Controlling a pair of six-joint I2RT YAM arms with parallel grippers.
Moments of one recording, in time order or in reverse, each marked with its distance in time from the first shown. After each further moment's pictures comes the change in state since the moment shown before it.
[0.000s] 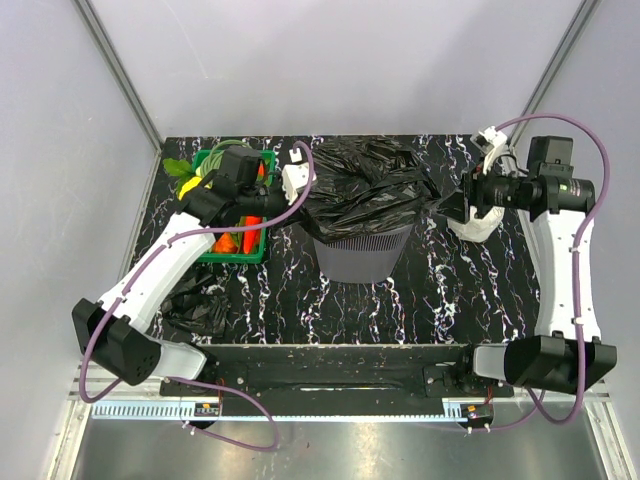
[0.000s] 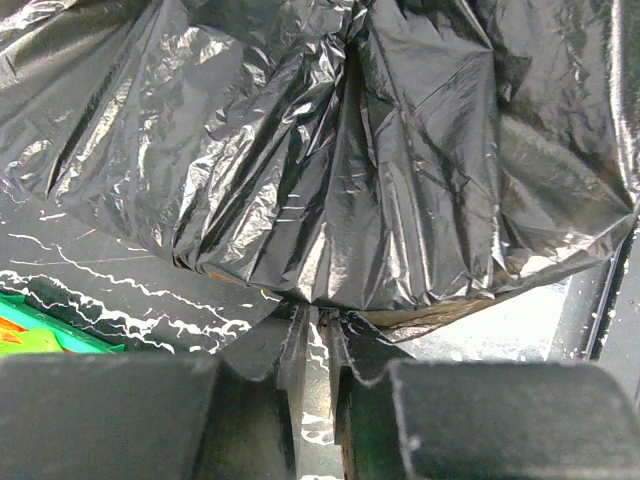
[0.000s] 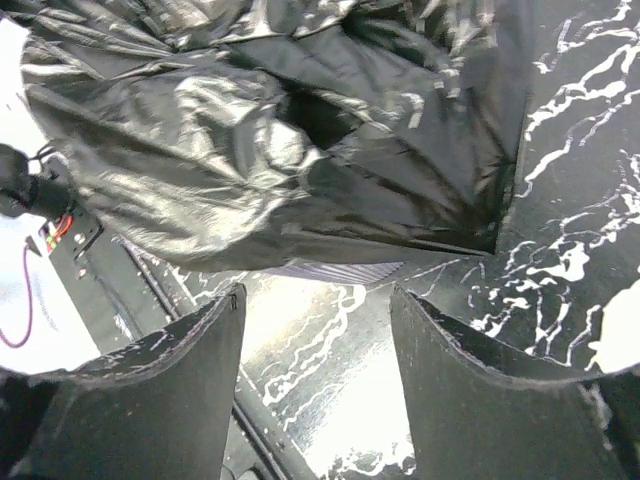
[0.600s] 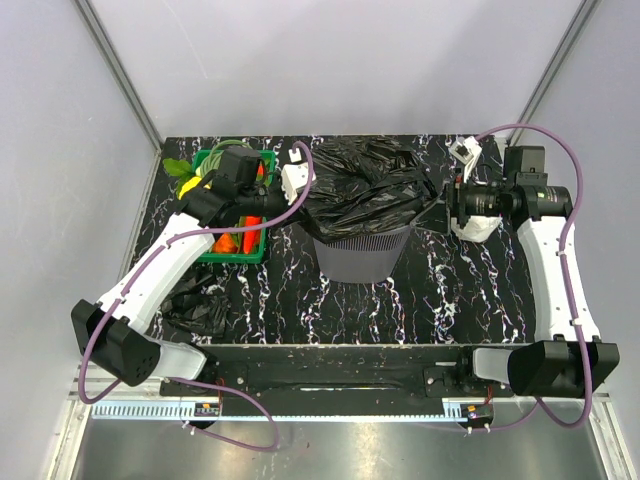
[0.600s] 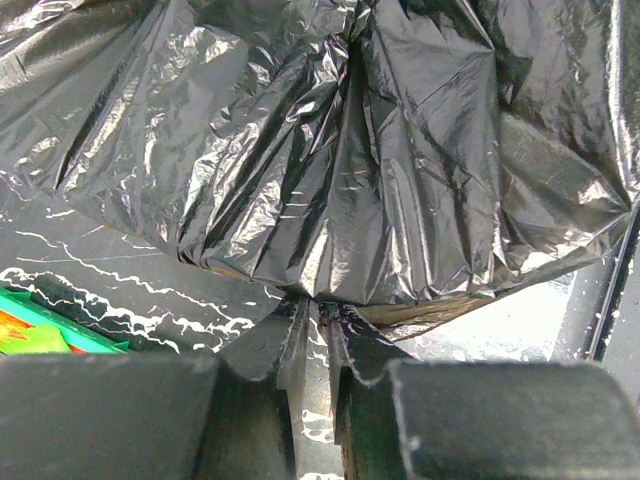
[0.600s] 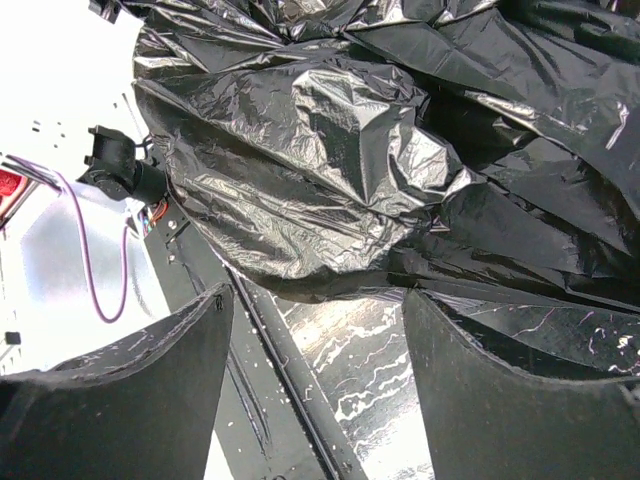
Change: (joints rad) left arm -0.005 -0.009 0.000 -0.002 -0.010 0.003; right arm 0.118 -0.049 -0.122 0.057 -0.126 0.108
